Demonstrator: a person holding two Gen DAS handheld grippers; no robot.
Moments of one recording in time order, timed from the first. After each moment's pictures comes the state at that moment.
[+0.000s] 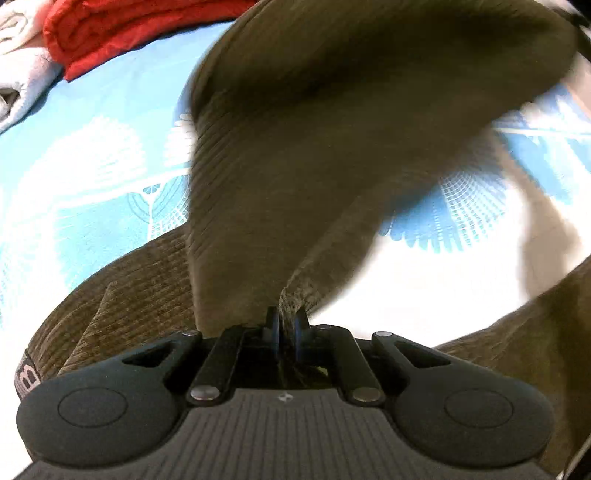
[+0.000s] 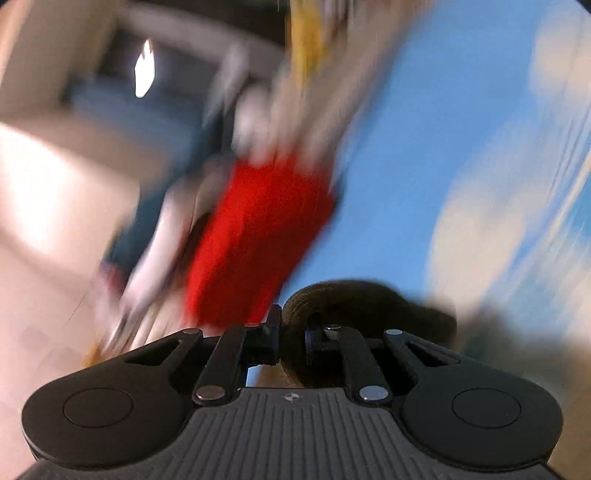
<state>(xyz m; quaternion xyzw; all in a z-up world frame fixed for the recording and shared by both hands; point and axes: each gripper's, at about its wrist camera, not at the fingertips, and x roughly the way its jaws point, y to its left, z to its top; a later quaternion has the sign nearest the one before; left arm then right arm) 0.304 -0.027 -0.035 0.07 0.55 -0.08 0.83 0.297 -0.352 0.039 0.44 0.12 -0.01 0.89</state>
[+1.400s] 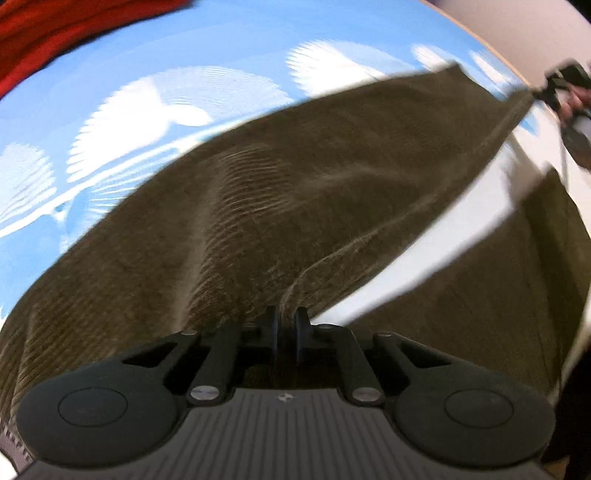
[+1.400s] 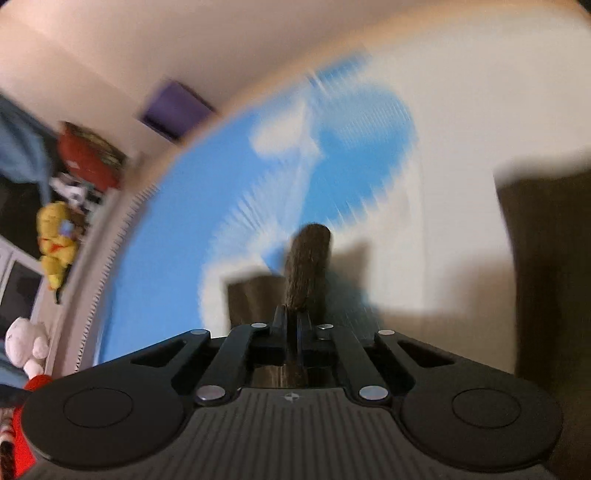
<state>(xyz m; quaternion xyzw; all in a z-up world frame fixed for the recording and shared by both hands) 0.286 -0.067 -0.034 0.10 0.56 -0.23 0.79 0.283 -0.534 -0.001 0.43 0.15 -0.38 0.80</state>
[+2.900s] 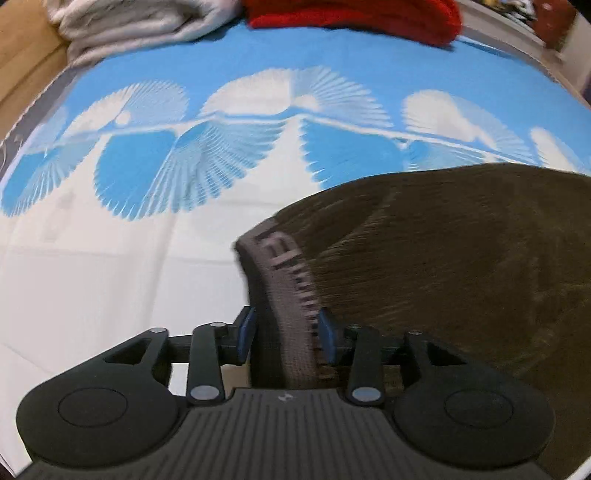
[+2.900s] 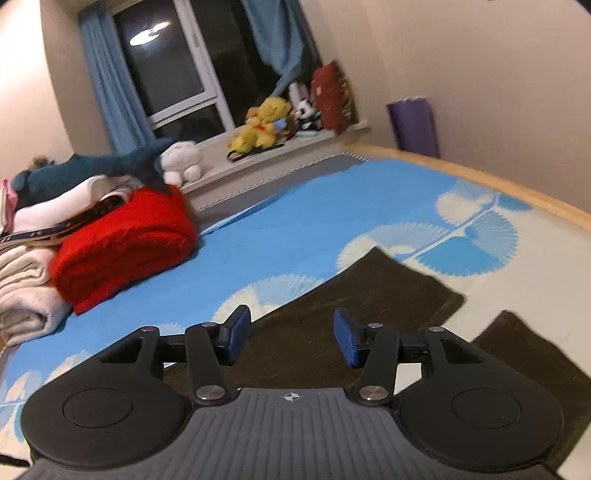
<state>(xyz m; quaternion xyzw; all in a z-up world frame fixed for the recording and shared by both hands) 0.214 0.181 -0.008 -0.02 0.54 0.07 0.84 0.100 -0.438 0.109 0.18 0.22 -0.09 0.95</state>
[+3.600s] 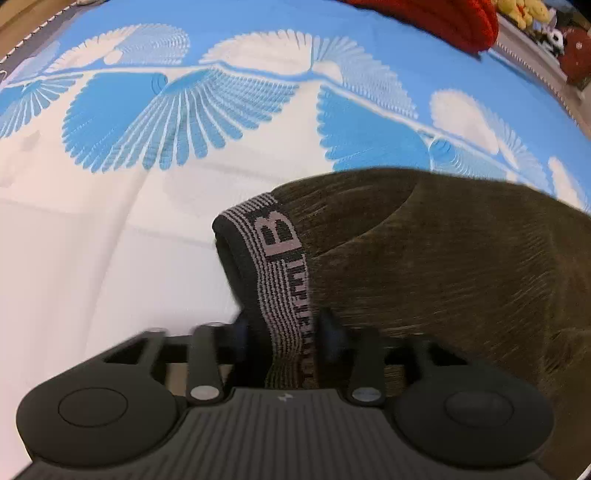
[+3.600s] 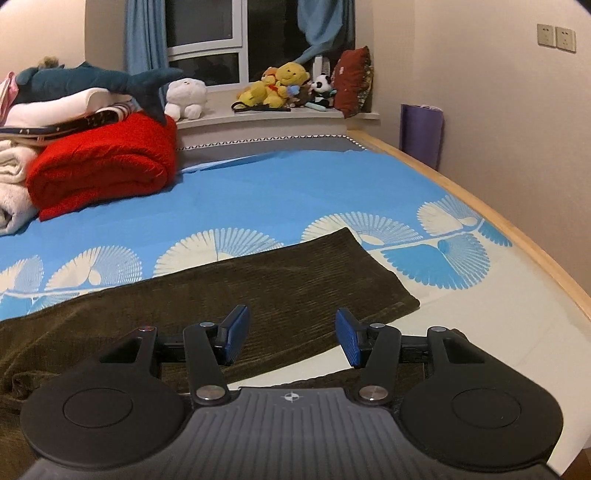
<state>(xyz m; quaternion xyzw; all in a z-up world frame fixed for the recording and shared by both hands) 0.239 0.199 -0.053 -0.11 0.56 0.06 0.82 0.108 -0.431 0.081 0.03 0.28 -0.09 0.96</state>
